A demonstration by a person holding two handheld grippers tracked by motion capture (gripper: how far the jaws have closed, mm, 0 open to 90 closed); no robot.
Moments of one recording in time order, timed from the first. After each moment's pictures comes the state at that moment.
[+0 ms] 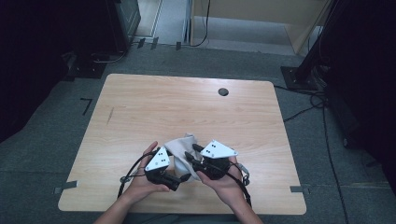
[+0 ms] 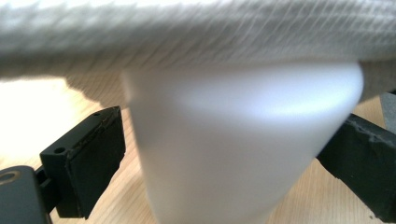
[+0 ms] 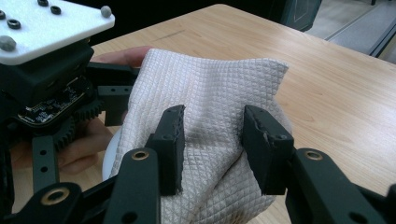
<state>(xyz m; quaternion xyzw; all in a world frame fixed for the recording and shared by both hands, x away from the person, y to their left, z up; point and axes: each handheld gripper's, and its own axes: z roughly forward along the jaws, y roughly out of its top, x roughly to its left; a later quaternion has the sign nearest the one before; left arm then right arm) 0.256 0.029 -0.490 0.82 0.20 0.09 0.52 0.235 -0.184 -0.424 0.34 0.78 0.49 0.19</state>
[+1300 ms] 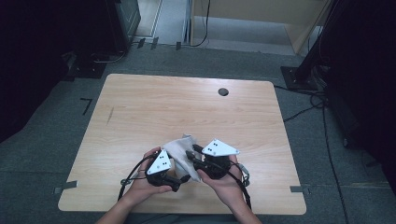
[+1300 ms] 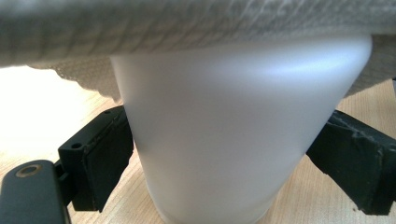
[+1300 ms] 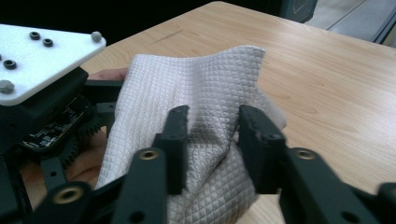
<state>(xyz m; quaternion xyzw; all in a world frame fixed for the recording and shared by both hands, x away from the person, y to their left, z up) 0.251 0.026 -0.494 0.83 0.20 0.11 0.52 0.236 -0.187 -0.423 0.37 0.77 0.49 0.17</state>
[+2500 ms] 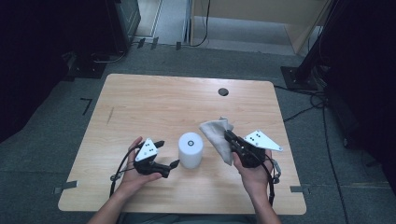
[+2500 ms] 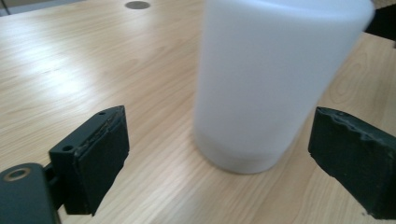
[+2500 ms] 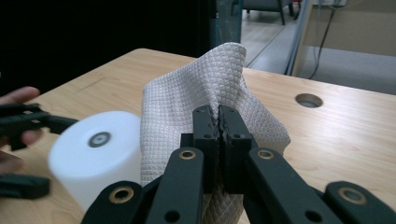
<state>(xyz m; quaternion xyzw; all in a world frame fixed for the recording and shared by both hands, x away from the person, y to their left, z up) 0.278 0.060 -0.490 0.80 0.29 0.13 0.51 0.247 -0.275 -0.407 0.45 0.68 0.52 0.26</state>
